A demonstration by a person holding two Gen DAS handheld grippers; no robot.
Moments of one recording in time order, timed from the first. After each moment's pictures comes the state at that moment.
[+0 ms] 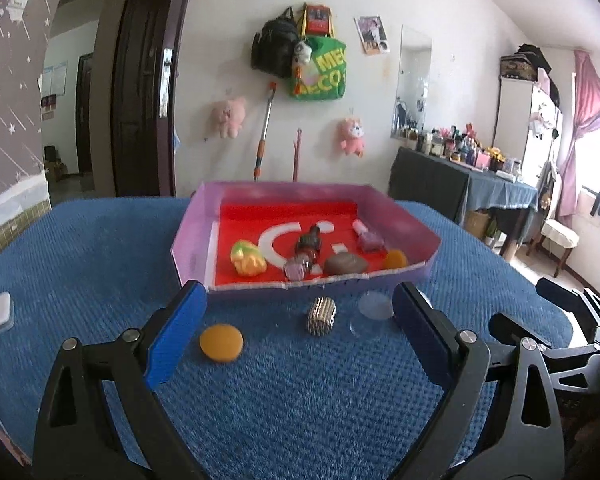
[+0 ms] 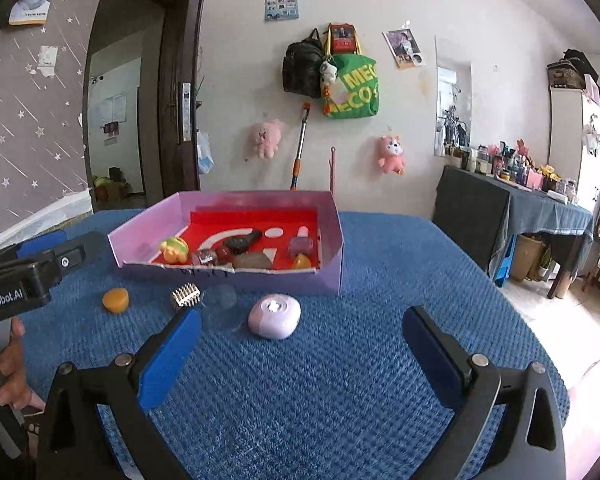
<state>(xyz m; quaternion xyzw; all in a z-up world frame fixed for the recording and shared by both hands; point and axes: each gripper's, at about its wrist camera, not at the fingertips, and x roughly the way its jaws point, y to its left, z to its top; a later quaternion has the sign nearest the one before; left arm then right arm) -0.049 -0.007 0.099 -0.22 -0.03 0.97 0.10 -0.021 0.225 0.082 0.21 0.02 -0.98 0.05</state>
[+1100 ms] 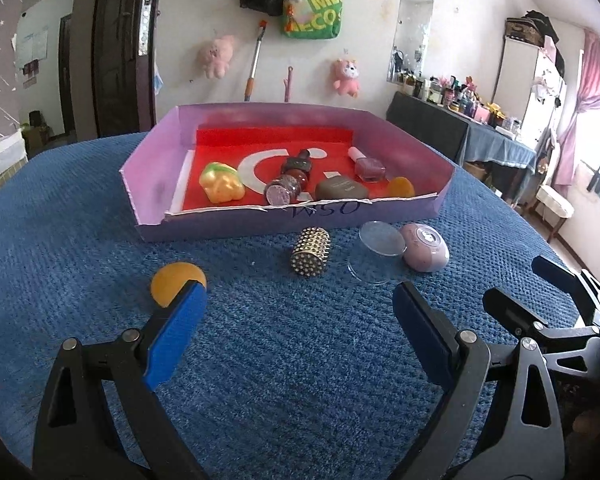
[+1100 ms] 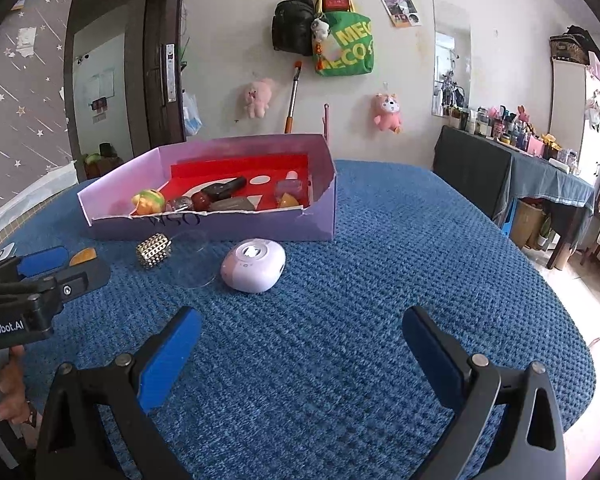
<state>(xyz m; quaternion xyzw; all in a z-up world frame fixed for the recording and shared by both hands) -0.080 0.011 0.055 -0.32 -0.02 0.94 0.12 -0.050 0.233 0.041 0.28 0.01 -0.96 0.04</state>
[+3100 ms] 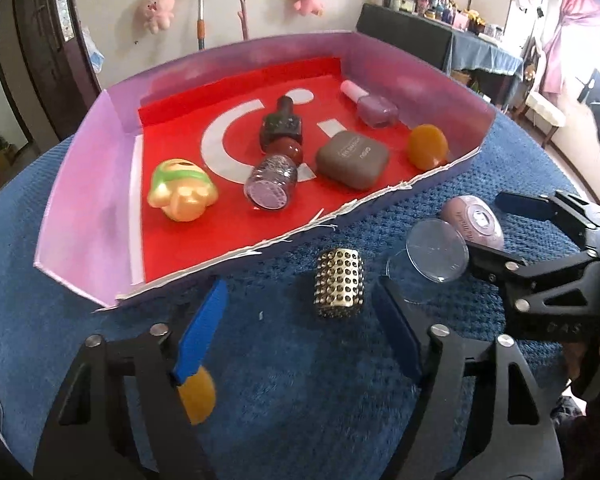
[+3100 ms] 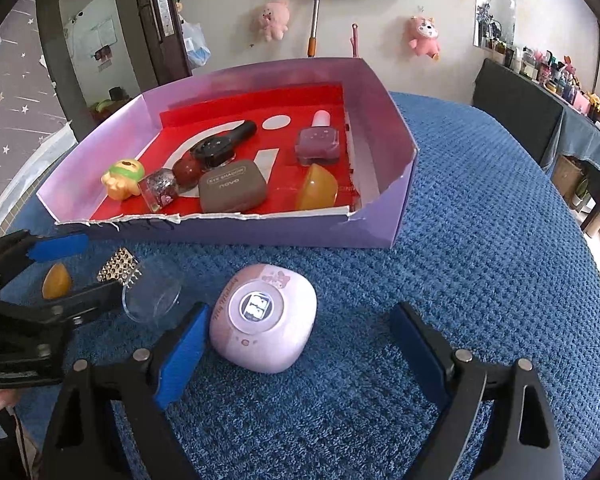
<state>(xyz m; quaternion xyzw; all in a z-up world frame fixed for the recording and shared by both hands) -0.172 0.028 0.046 -0.45 0.09 0.87 0.17 -0.165 0.212 0.026 0.43 0.00 -0.90 0.09</state>
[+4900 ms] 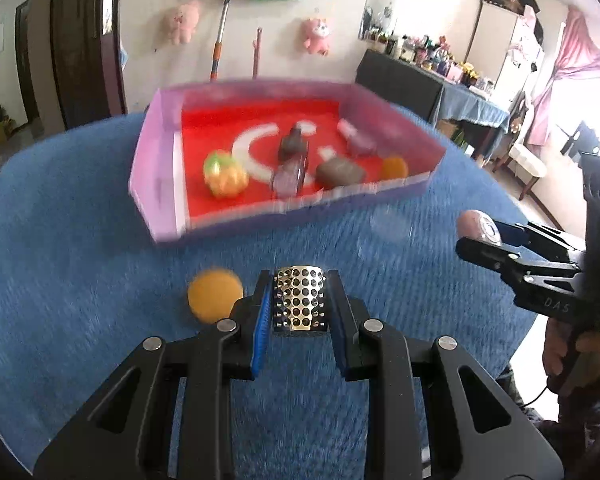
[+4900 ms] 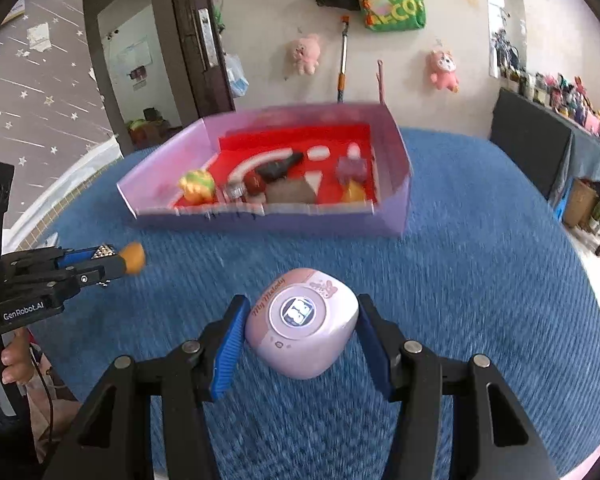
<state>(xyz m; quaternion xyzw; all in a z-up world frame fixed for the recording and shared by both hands) -0.104 -0.022 0.087 -0.39 0.00 0.90 0.19 -0.097 0.214 0.067 0.36 -0.01 -0.92 0.15</state>
